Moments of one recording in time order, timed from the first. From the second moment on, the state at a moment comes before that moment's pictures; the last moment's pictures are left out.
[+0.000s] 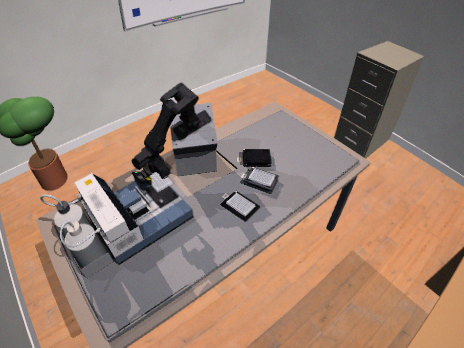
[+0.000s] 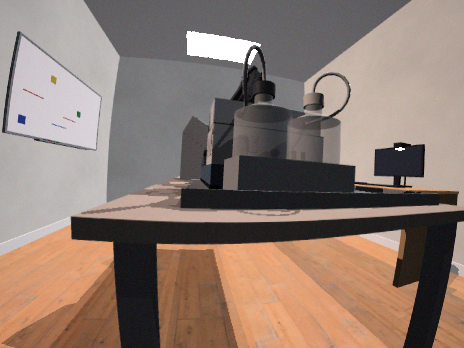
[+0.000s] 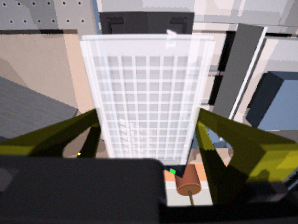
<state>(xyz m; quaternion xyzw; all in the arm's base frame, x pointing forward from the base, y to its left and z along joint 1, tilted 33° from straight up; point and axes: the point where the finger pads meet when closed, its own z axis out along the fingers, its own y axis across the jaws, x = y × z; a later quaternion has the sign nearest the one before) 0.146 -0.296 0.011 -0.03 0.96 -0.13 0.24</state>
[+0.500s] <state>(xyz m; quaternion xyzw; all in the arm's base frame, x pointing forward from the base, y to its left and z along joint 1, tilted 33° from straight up) 0.170 -0.278 0.016 -0.10 0.95 -0.14 0.24</state>
